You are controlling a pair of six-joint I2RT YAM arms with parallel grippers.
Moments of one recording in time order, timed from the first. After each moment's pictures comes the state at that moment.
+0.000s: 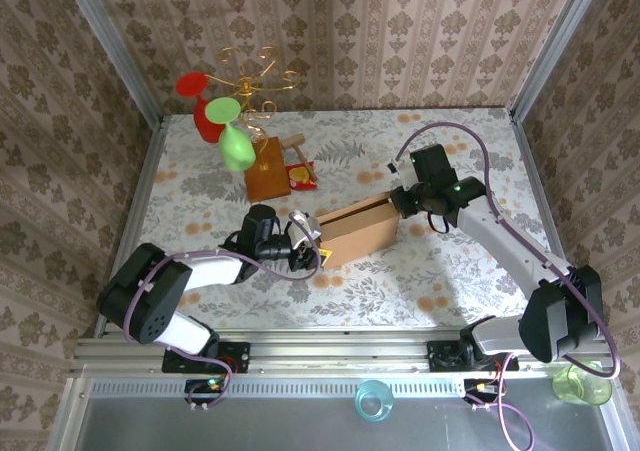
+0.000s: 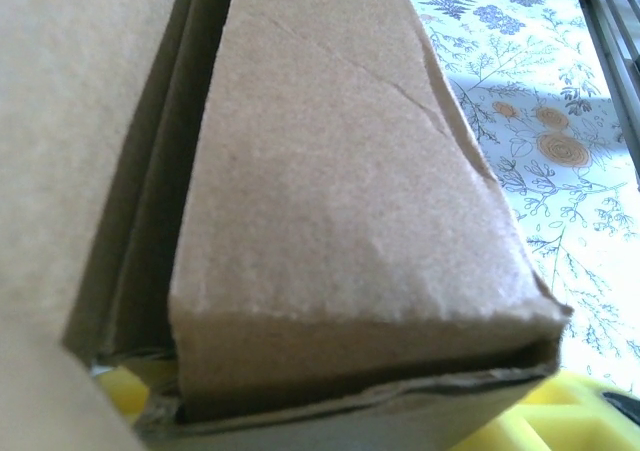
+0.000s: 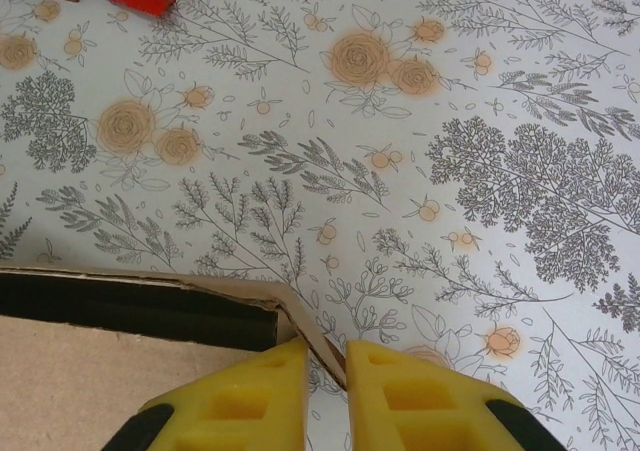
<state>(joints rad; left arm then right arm) -0.62 1.48 0.47 0.49 0.71 0.27 0.35 1.36 1.10 -0.64 -0.03 -0.08</state>
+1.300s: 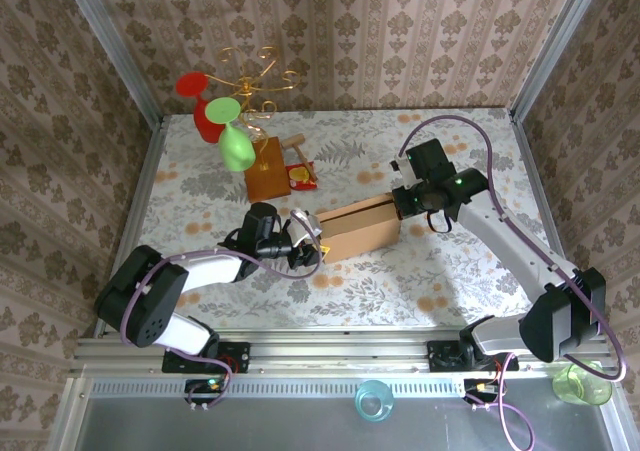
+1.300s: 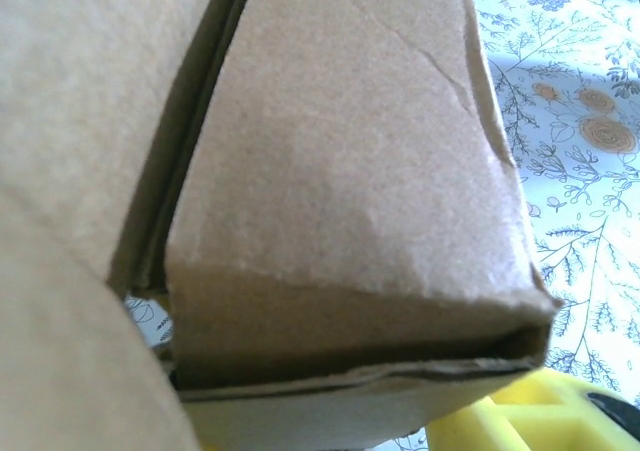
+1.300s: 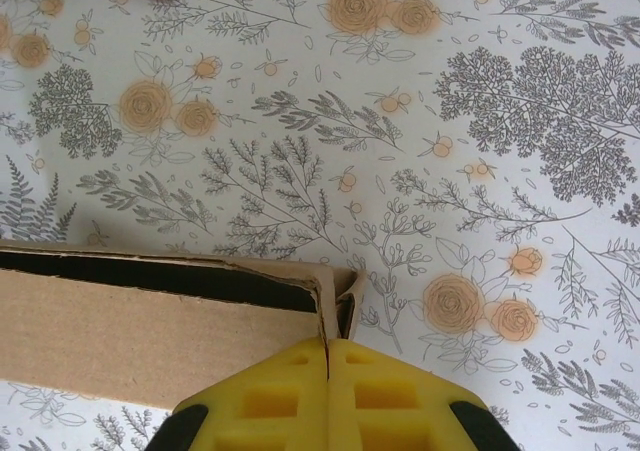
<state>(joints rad) -0.62 1.45 0.50 0.41 0.63 0.29 0.39 1.36 1.22 -0.85 0.00 0.11</state>
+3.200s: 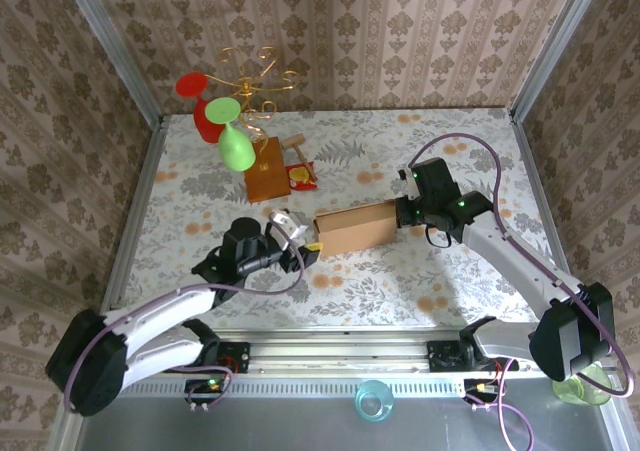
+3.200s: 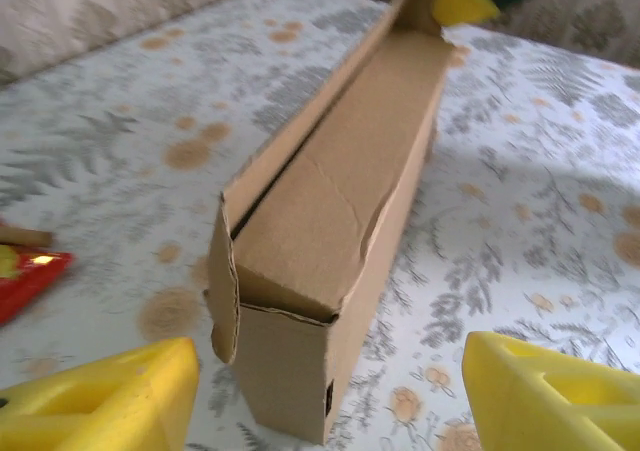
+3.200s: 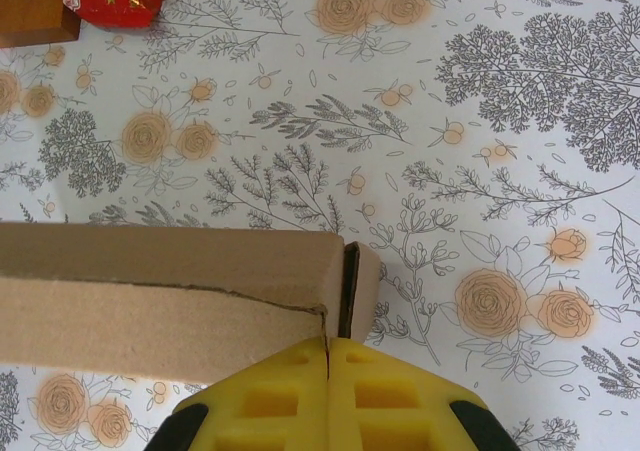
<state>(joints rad) -0.74 0.98 0.41 0.25 0.27 0.06 0.39 1.26 1.00 -0.65 -0.01 0.24</state>
